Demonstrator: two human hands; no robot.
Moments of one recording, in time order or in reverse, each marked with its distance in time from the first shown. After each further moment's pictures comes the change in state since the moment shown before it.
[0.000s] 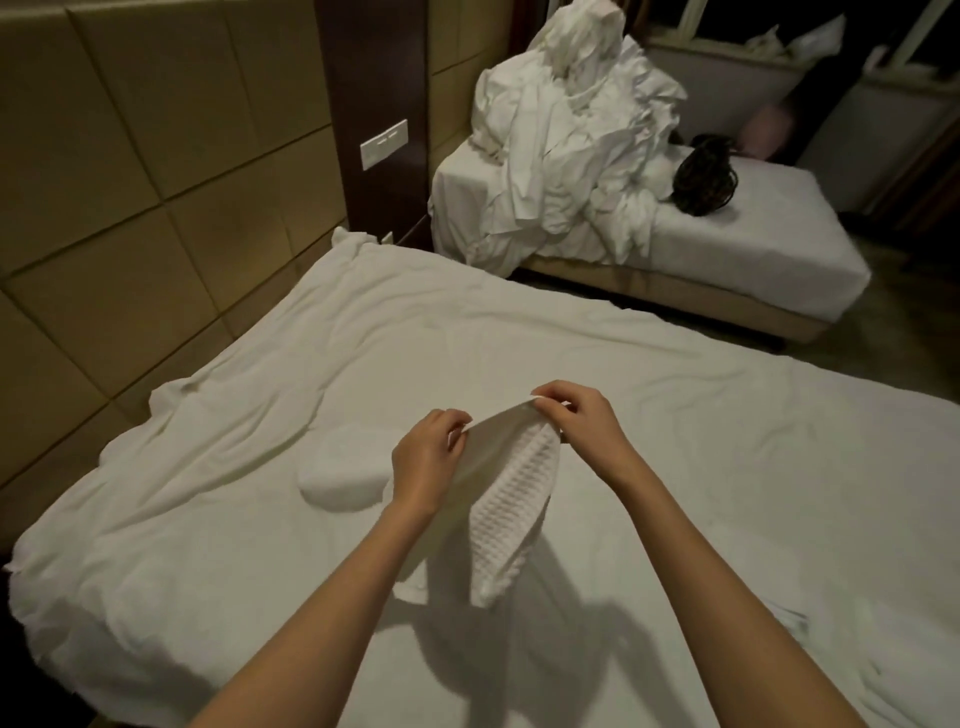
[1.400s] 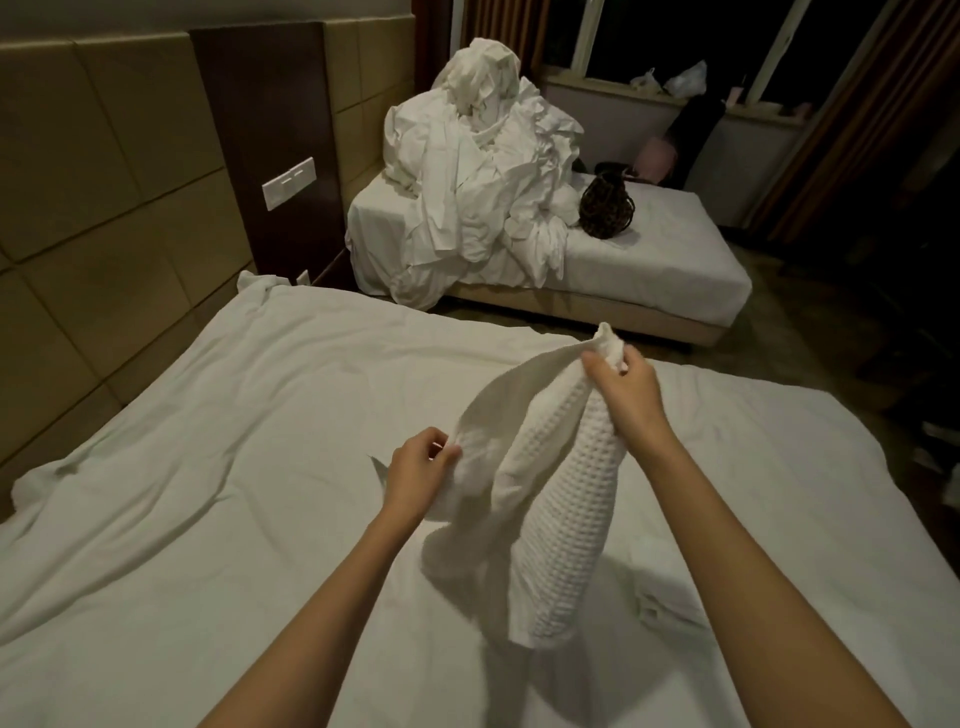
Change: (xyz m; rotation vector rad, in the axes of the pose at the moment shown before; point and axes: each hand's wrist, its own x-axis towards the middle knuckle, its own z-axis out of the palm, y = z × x) left_hand 0.051 0.088 0.037 -0.348 -0.265 -0.154; right_hand 0.028 -0.023 -0.138 0.134 0.455 0.208
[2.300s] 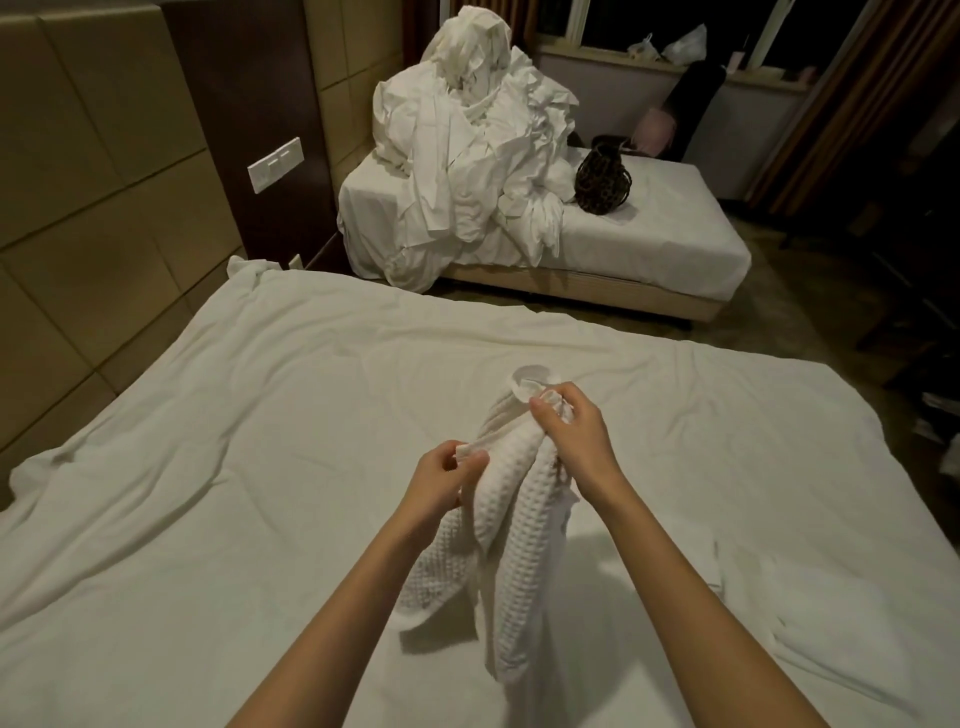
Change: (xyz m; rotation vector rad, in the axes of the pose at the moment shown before) left_hand -0.045 0.013 0.023 -0.436 -0.290 -0.177; right_hand -0.045 0.058 0.020 0.002 -0.133 -0.092
